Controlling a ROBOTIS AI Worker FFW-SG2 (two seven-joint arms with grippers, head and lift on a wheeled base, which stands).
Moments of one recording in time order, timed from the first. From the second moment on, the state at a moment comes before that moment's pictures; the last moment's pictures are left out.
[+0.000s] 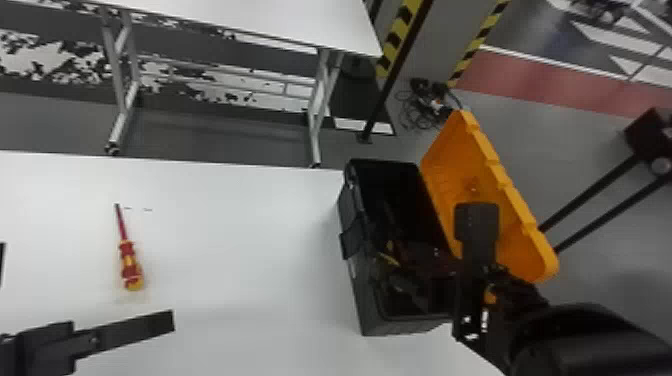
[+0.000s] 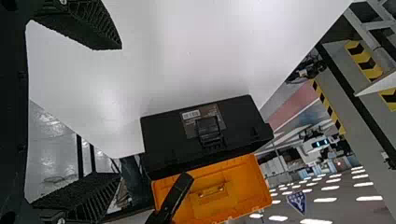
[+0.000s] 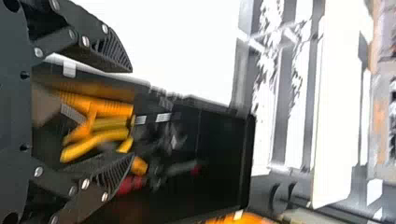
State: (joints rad) left arm 0.24 0.02 0.19 -1.94 0.12 1.39 -1.11; right arm 0.50 -0.19 -0.21 -2.44 -0.15 1.11 0.26
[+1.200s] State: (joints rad) left arm 0.06 0.07 0.19 -2.12 -0.06 1.57 -0.70; right arm 0.63 -0.12 0.12 -2.54 -0.08 0.97 0.25
